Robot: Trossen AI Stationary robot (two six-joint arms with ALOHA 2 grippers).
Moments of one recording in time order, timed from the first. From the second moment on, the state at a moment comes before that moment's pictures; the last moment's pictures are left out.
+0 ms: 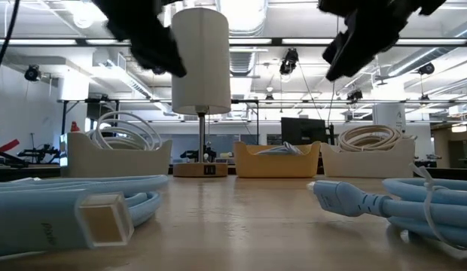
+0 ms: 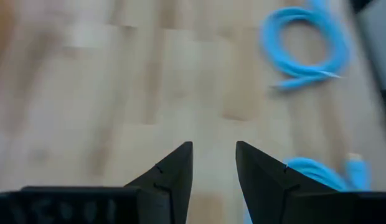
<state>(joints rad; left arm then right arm) -0.31 1.41 1.01 -0.37 -0.15 -0.31 0.22 1.27 0.86 -0.43 0.07 0.23</state>
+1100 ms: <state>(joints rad) -0.47 1.58 0.64 0.17 -0.04 -0.52 0.27 1.49 0.84 -0.22 0.05 0.21</state>
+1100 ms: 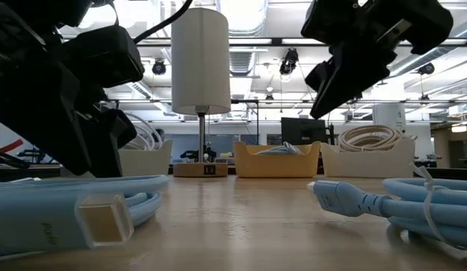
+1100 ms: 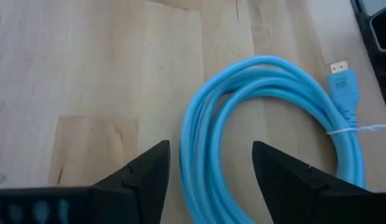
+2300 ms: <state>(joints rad) -0.39 1.63 0.74 0.16 -0.23 -0.38 0.26 1.41 0.84 -0.19 -0.06 0.21</state>
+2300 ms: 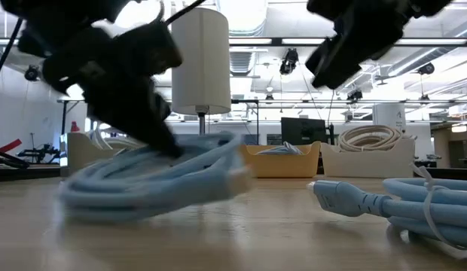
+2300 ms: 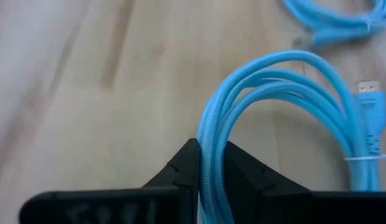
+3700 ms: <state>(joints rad) 0.10 2.00 1.51 0.20 -0.90 0.68 0.29 1.41 0.80 -0.45 -0.06 0.26</state>
